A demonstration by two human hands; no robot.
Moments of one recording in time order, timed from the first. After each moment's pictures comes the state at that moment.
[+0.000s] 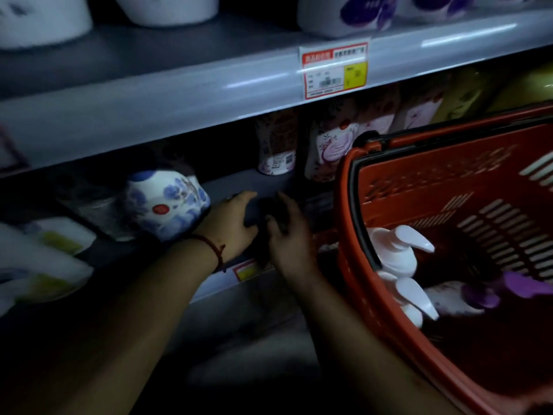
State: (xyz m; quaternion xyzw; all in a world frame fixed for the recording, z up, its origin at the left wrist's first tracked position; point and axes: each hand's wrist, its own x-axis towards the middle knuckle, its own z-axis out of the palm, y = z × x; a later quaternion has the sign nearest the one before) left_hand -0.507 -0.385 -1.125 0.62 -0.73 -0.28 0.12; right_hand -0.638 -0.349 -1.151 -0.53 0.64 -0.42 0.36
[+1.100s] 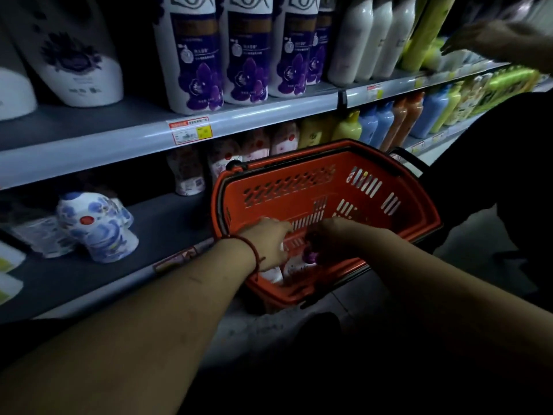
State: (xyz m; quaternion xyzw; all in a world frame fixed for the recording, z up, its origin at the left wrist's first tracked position) left_hand -0.721 -0.261 -1.008 0.42 -0.88 -0.22 -0.03; right_hand -0.903 -0.237 -0.989 -0.68 0.66 0.14 0.29
